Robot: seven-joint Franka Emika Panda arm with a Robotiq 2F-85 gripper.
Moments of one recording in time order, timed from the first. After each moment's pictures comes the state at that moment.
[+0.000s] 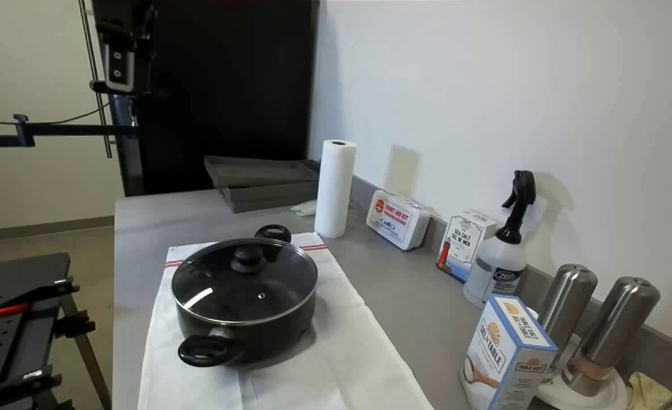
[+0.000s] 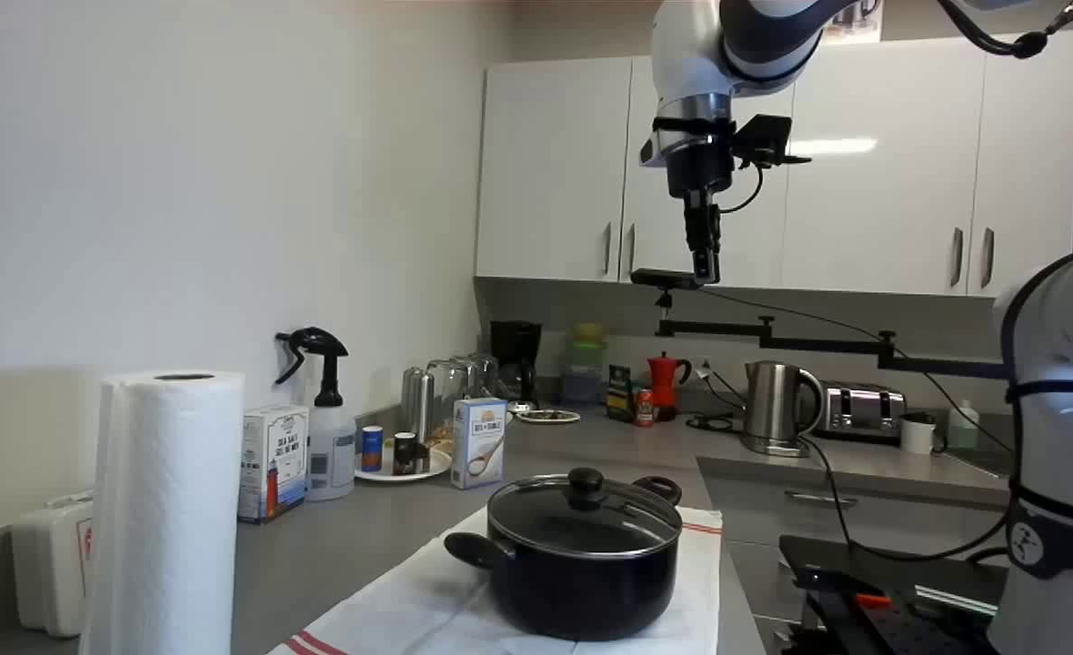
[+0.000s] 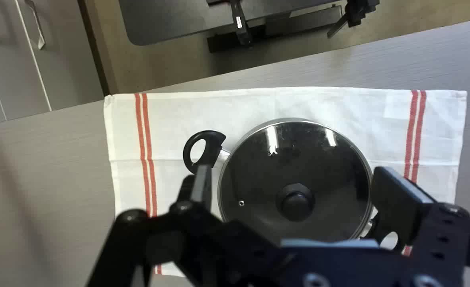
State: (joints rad) arm -0.15 -0.52 -0.03 -2.35 -0.14 1.71 0.08
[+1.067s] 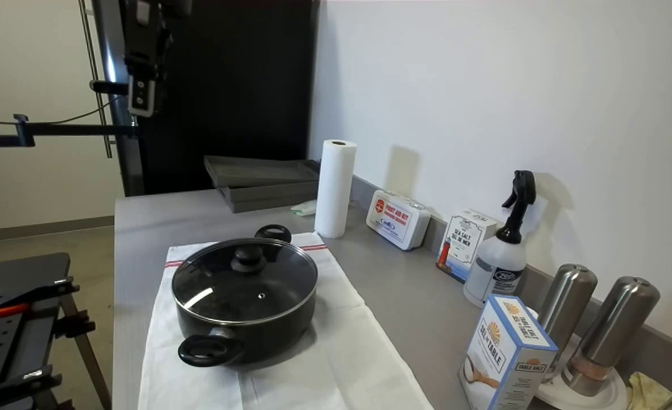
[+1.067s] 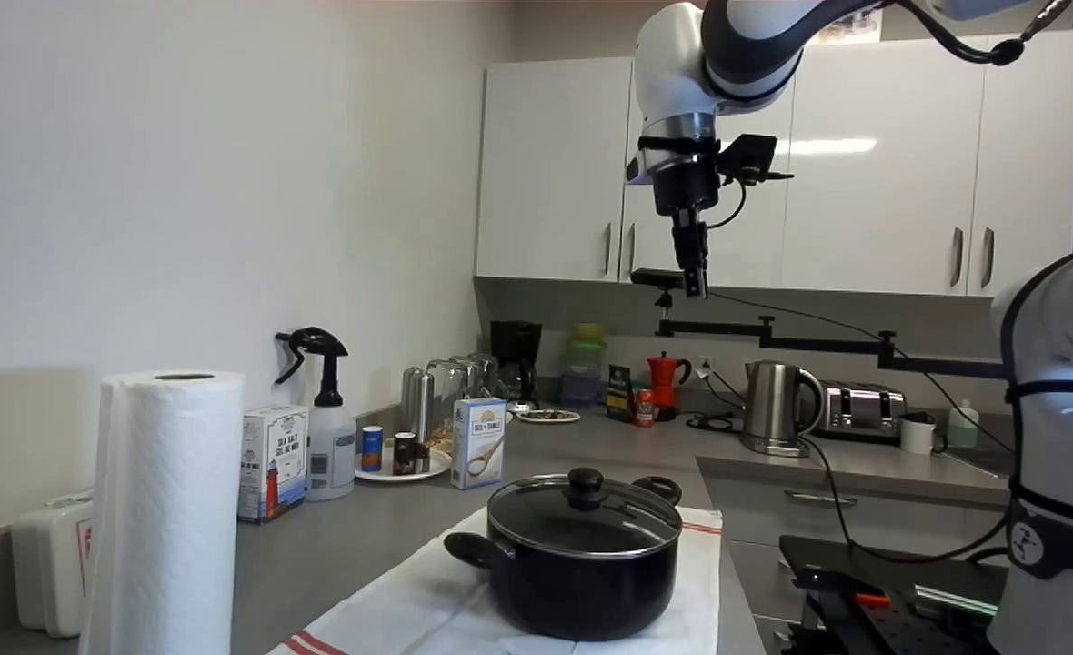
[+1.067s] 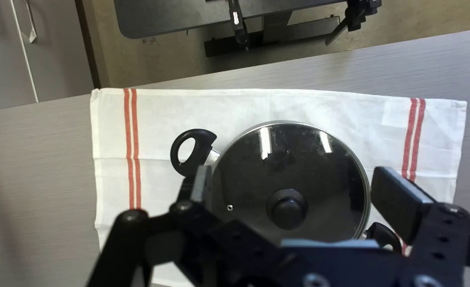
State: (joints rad) arm -0.12 -0.45 -0.04 -2.35 -0.13 1.75 0.04
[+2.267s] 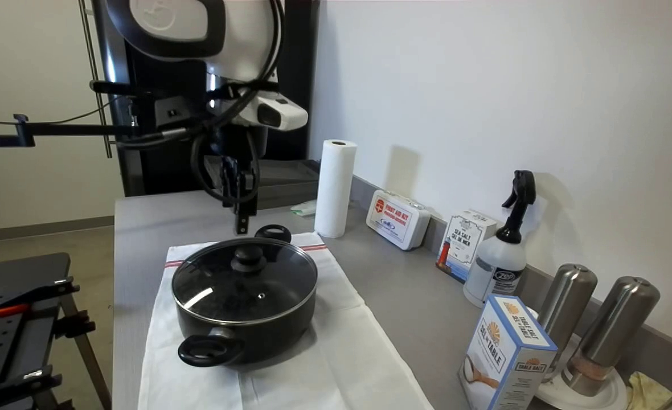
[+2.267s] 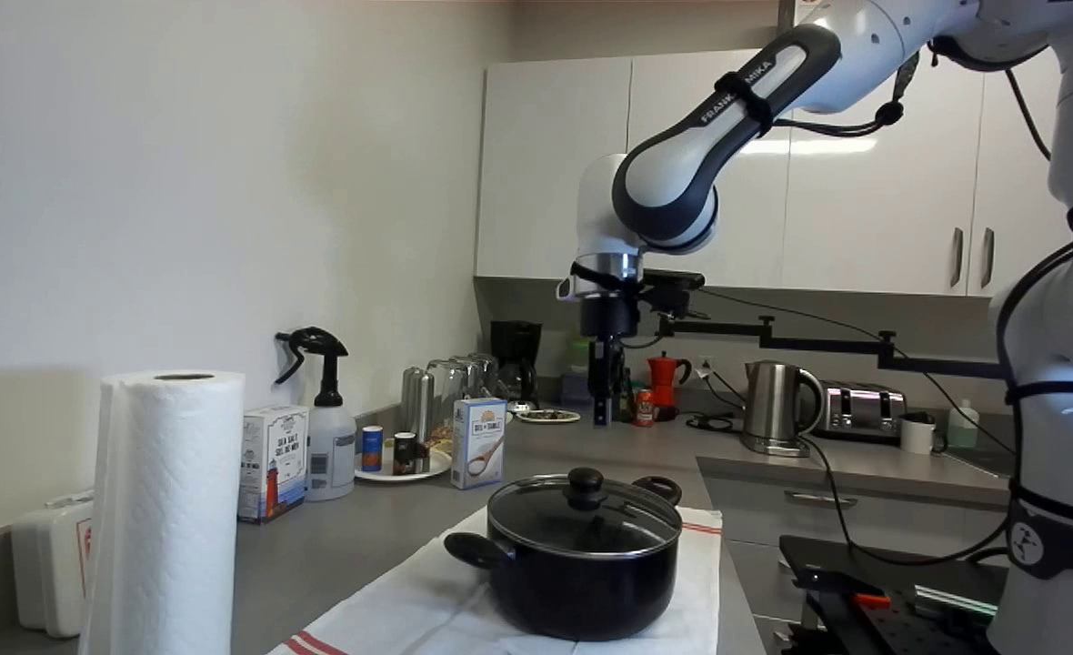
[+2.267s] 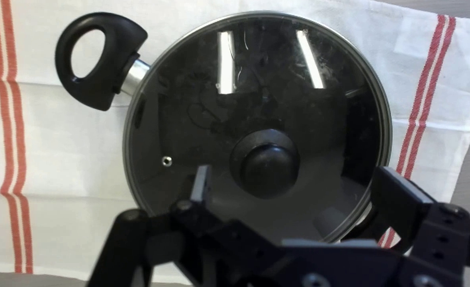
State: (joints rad) arm -0.11 -0.04 -0.09 -2.40 0.05 2.30 -0.17
